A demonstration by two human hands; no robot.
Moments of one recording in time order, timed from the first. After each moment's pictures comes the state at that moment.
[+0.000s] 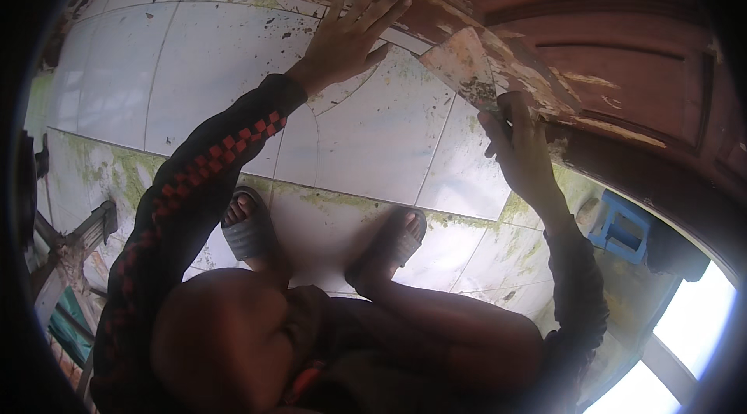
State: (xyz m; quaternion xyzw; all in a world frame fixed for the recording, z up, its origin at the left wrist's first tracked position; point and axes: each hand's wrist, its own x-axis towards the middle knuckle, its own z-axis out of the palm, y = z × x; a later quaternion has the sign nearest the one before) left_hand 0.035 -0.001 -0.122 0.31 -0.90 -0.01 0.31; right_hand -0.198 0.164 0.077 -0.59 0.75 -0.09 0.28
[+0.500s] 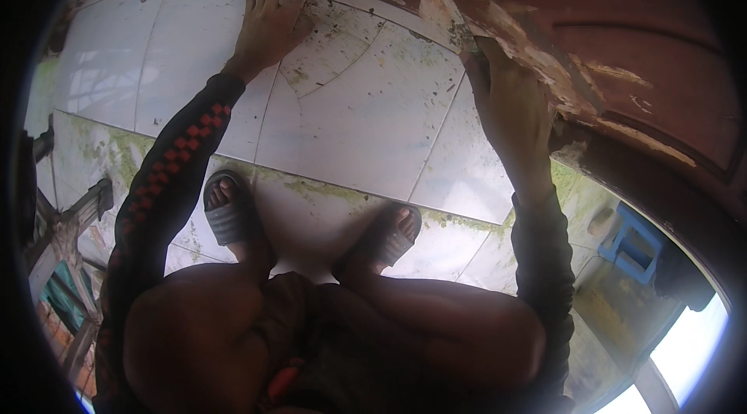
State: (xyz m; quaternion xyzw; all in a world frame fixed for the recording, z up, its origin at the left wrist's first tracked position) left_hand 0.104 -0.002 -0.151 0.45 -0.85 -0.02 0.26; right_hand -0.208 0.125 0.027 -0.72 0.69 -0.04 0.05
